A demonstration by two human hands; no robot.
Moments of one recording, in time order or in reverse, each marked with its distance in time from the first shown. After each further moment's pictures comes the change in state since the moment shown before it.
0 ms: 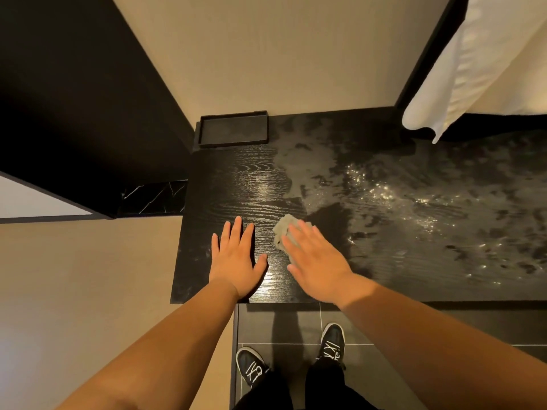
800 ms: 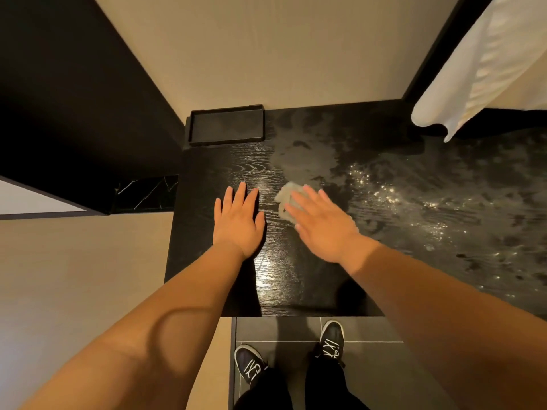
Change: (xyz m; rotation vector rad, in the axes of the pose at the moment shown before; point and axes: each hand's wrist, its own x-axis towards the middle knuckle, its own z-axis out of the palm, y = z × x) left_hand 0.093 0.016 -0.024 -0.081 0.052 -0.006; right_hand 0.066 0.073 -0.015 -0.052 0.056 0.023
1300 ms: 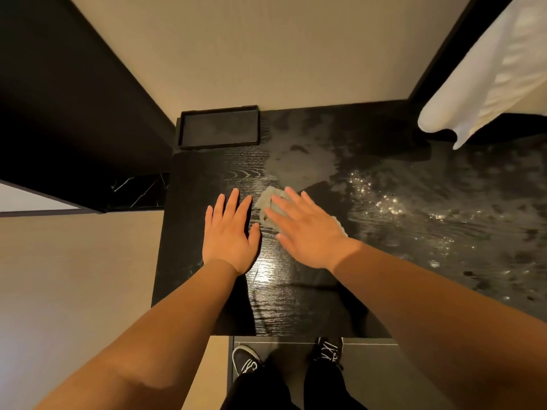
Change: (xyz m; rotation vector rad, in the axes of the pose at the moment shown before) left_hand 0.002 -0.005 0.012 0.046 0.087 -0.001; right_hand 0.031 -0.005 0.001 0.073 0.046 -0.128
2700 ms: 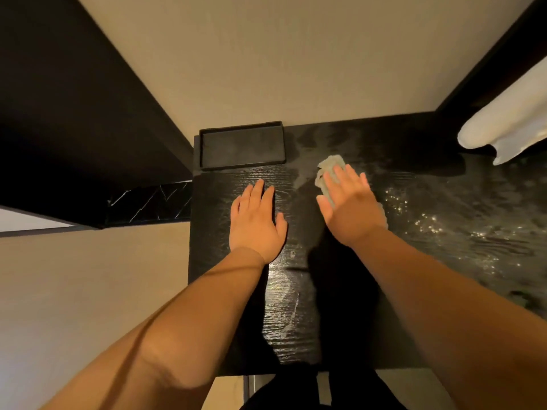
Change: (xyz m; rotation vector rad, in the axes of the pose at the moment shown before) left_hand 0.080 -0.021 -0.015 -0.033 0.051 0.078; right_hand 0.067 0.038 -0.014 -0.097 0.183 0.520
